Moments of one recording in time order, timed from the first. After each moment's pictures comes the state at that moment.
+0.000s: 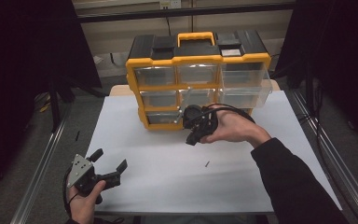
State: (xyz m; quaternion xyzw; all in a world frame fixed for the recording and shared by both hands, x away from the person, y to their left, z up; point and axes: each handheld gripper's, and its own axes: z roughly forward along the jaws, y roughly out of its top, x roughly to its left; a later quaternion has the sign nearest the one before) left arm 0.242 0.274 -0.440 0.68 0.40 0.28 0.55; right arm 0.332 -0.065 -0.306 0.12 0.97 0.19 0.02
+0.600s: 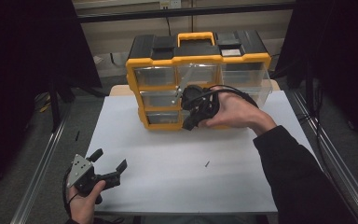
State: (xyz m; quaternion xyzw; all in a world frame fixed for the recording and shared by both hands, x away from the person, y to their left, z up) left arm 0.242 0.274 -0.440 0.67 0.40 0.28 0.55; right arm 0.337 -0.066 -0.253 0.14 0.96 0.22 0.04
